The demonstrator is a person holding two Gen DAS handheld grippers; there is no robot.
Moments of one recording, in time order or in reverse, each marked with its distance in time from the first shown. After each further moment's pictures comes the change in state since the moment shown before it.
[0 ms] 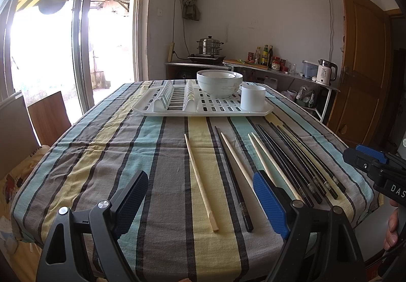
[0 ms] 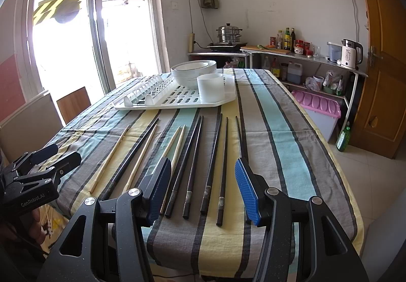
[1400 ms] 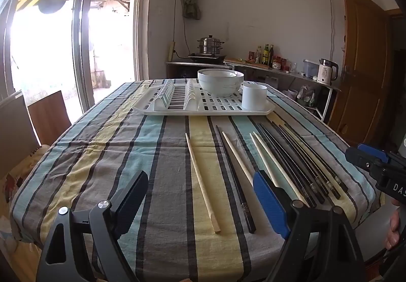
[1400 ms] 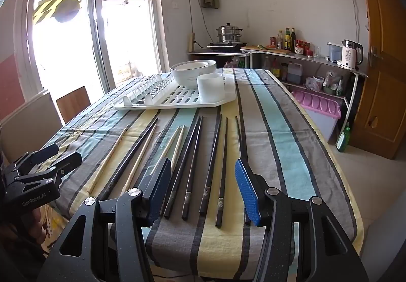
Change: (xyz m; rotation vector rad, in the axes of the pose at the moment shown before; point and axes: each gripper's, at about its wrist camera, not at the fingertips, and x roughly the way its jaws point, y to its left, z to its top) left arm 0.005 0.002 -0.002 0.000 0.002 0.001; right arm 0.001 0.001 0.000 -0.003 0.000 -0.002
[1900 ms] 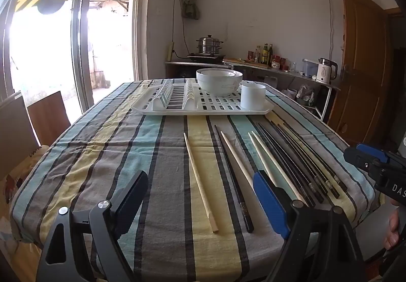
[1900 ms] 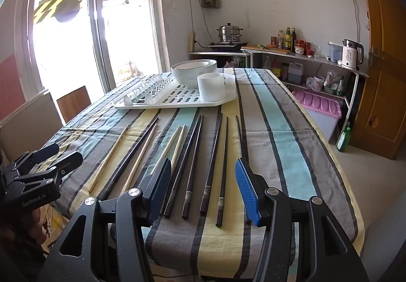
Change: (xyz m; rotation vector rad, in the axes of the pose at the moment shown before) left arm 0.000 -0.003 0.001 0.006 0.012 -0.004; right arm 0.000 -0.001 0.001 -0.005 0.003 -0.003
